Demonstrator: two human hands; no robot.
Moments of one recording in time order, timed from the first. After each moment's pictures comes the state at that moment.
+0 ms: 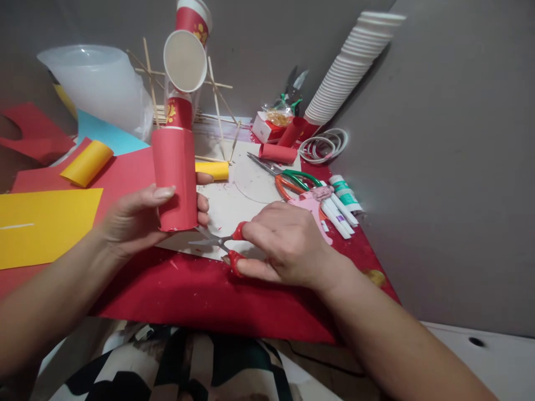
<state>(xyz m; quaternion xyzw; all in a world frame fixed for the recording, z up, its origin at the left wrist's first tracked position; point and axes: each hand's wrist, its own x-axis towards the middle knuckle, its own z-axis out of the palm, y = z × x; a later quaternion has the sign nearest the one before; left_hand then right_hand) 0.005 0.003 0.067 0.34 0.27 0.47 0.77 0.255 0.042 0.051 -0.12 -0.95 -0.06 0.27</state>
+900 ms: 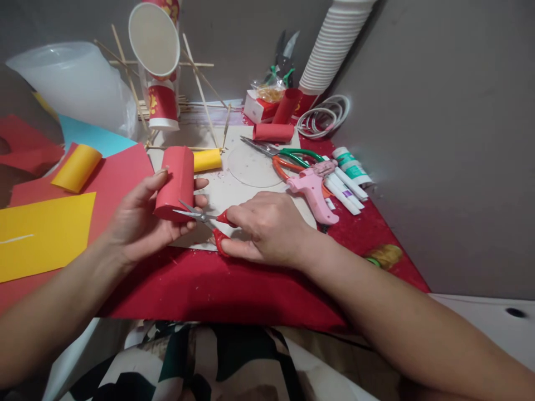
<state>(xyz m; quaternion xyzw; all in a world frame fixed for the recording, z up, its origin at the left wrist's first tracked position) 0.020 0.008 0.057 0.23 0.34 0.45 0.79 0.242 0.039 0.035 -0.21 -0.94 -0.08 0.26</state>
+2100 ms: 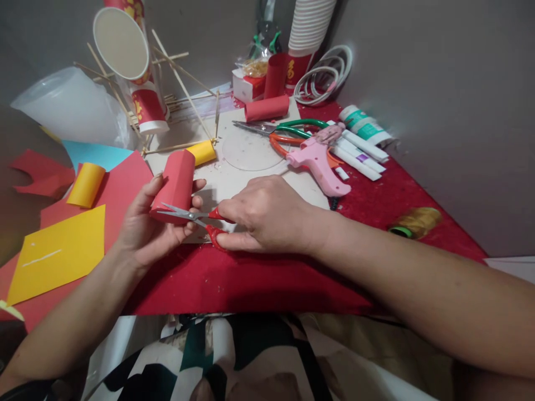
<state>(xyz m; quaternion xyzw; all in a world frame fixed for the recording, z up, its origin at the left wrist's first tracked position) 0.023 0.008 0.053 0.22 0.35 0.42 0.81 0.244 0.039 0.030 -0.19 -0.94 -0.06 0.26</state>
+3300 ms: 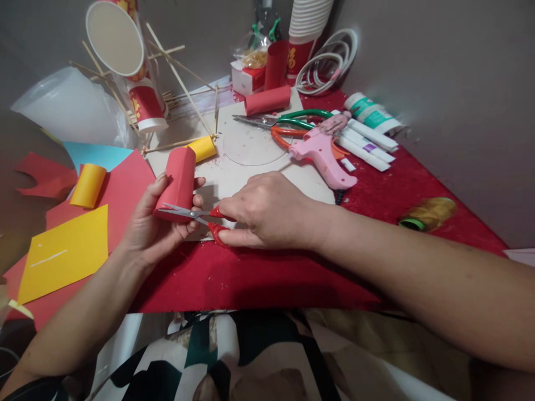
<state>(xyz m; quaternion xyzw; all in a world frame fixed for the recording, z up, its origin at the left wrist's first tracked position) 0.033 0.006 0.056 0.21 0.42 0.44 0.76 0.244 0.039 0.027 -0.18 -0.95 -0.07 0.23</state>
